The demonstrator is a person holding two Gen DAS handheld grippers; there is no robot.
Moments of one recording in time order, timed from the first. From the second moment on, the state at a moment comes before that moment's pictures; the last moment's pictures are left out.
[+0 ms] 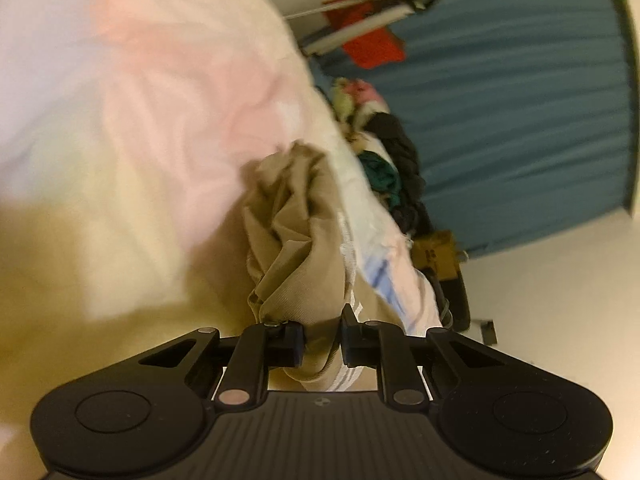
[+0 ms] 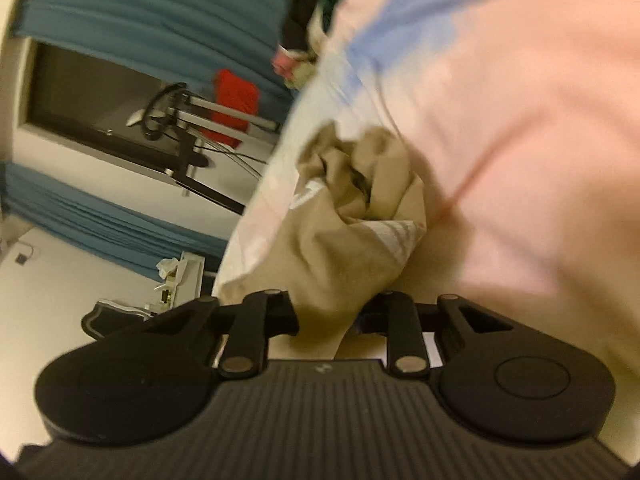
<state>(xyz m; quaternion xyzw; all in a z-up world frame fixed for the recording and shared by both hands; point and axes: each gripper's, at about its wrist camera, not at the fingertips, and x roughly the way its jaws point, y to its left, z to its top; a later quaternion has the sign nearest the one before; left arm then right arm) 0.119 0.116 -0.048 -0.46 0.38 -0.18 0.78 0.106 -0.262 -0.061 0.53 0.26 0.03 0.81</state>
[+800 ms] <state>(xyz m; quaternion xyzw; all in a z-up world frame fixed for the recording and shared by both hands) 0.340 -0.221 0.109 -0.33 0.41 -0.31 0.80 0.215 -0.521 0.094 0.49 0.12 -0.10 0.86</state>
